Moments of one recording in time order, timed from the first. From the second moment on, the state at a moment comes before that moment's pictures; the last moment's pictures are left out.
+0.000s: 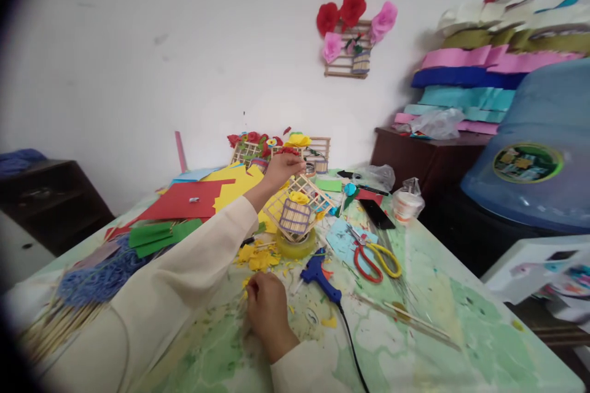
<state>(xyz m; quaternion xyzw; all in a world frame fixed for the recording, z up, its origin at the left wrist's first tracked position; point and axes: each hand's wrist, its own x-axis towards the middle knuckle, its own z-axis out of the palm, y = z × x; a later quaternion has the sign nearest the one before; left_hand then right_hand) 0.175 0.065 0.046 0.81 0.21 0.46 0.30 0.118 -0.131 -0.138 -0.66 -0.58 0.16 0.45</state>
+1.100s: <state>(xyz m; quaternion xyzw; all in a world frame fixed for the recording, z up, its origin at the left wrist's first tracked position) 0.188 0.072 0.022 0.92 0.23 0.29 0.15 0.117 -0.132 -0.132 -0.65 -0.59 0.16 0.45</state>
